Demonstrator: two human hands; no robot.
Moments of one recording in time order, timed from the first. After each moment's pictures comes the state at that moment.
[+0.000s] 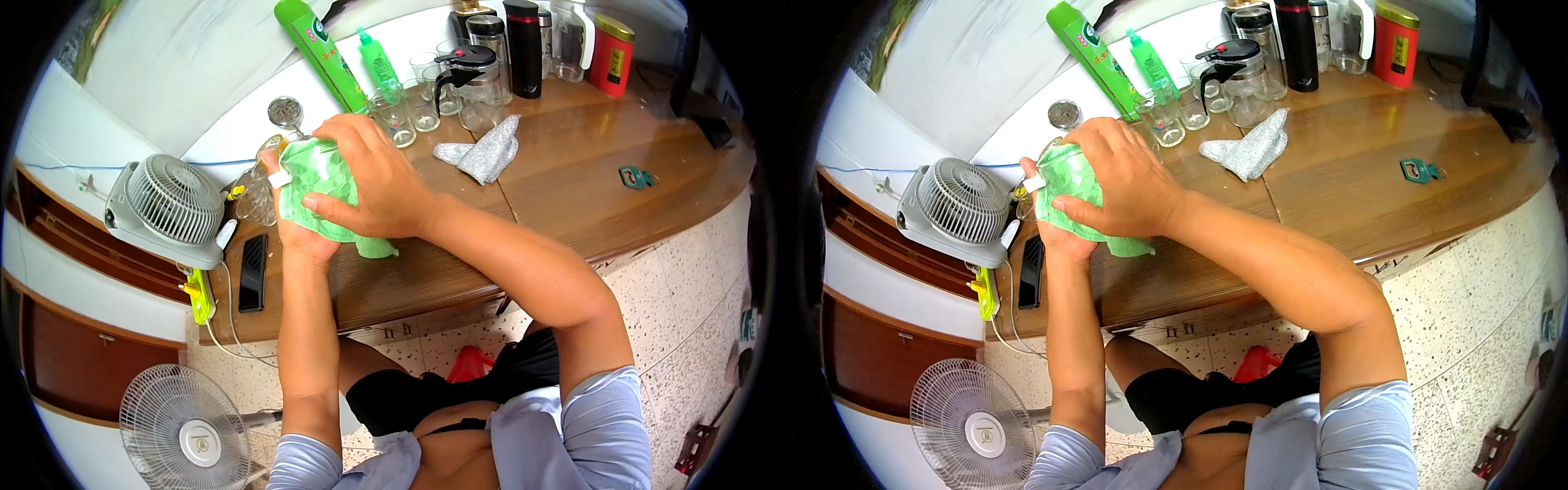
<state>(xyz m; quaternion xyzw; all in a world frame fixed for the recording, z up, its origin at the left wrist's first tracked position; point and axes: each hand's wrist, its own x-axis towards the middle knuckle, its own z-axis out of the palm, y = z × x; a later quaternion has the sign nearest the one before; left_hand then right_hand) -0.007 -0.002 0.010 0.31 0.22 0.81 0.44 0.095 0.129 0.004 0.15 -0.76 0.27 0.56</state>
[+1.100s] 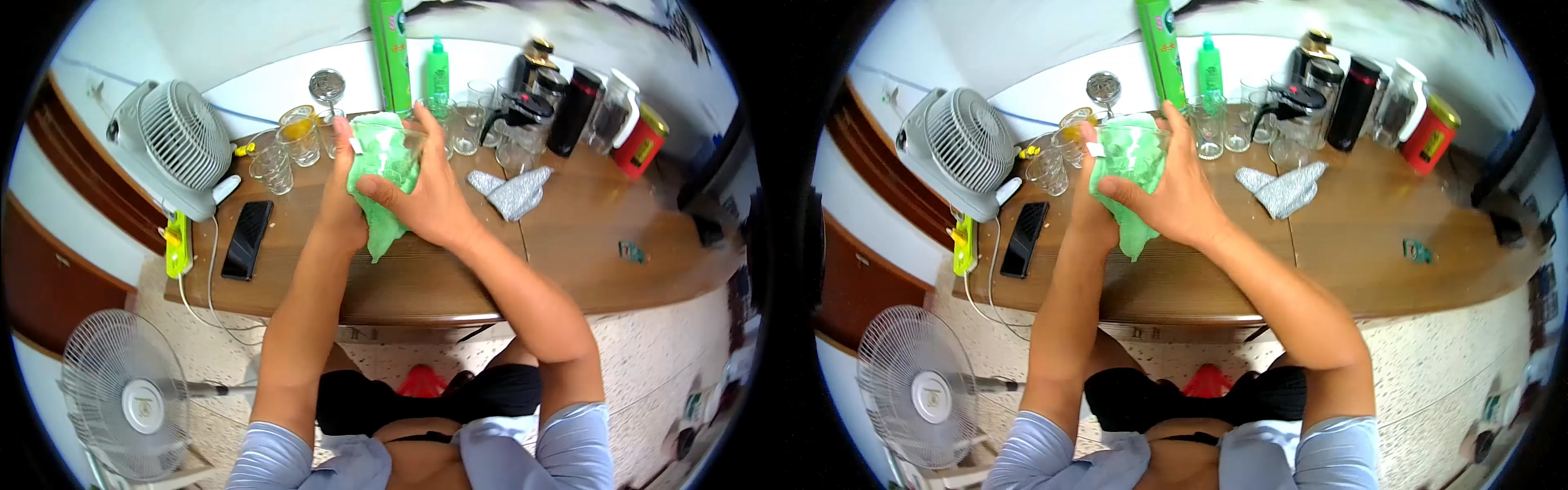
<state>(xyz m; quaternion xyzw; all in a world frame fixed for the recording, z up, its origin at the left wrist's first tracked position) 0.010 0.006 0.021 0.28 0.37 0.82 0.33 0.086 0.123 -0.003 0.03 -0.80 0.43 0.41</state>
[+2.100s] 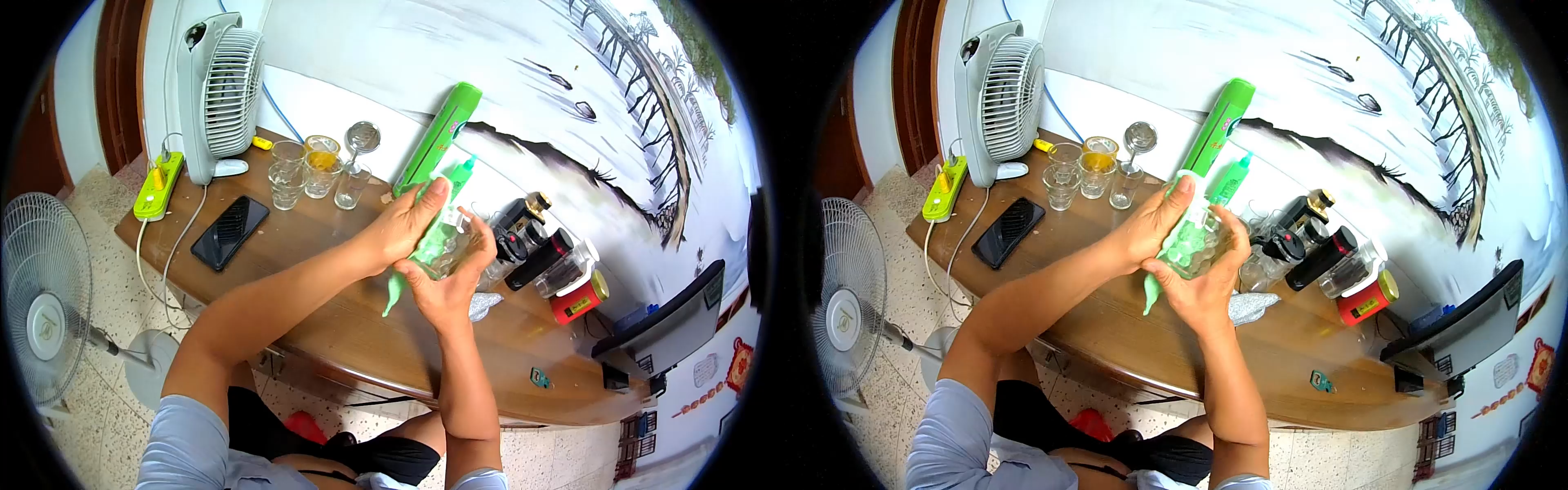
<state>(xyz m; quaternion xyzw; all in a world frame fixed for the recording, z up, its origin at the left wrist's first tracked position) -0.007 0.026 0.056 0.45 0.40 0.77 0.22 0.099 0.141 0.027 0.10 -0.81 0.25 0.51</state>
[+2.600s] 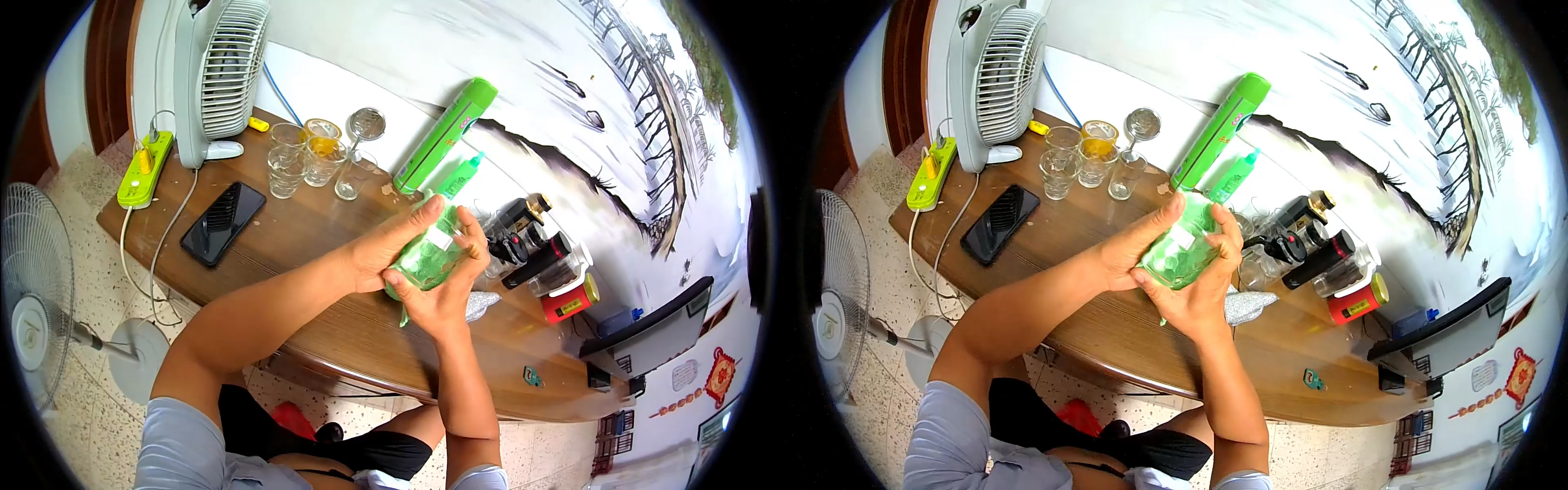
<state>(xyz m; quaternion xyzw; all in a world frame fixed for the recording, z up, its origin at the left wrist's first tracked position) -0.007 0.003 0.026 0.34 0.17 0.81 0.45 0.091 0.127 0.020 0.15 -0.85 0.17 0.48</state>
